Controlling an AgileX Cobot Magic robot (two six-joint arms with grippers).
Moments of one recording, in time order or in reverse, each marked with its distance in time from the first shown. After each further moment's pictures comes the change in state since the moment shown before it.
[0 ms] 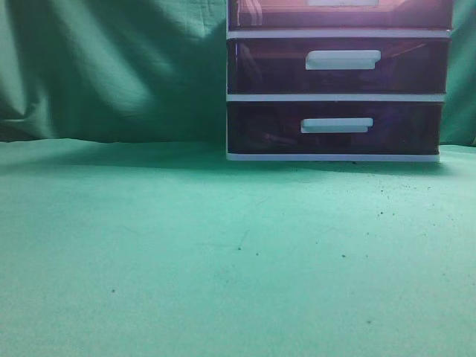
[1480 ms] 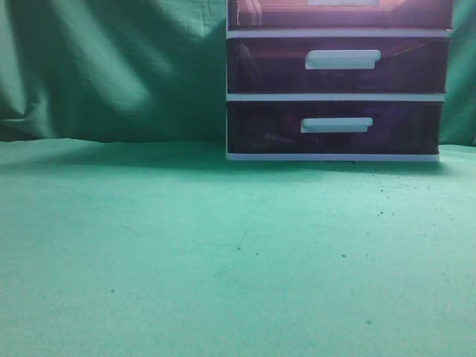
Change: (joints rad) left arm 0.000 0.032 -0.095 -0.327 -0.560 -0.069; right arm 0.000 0.000 0.000 0.000 0.000 0.000
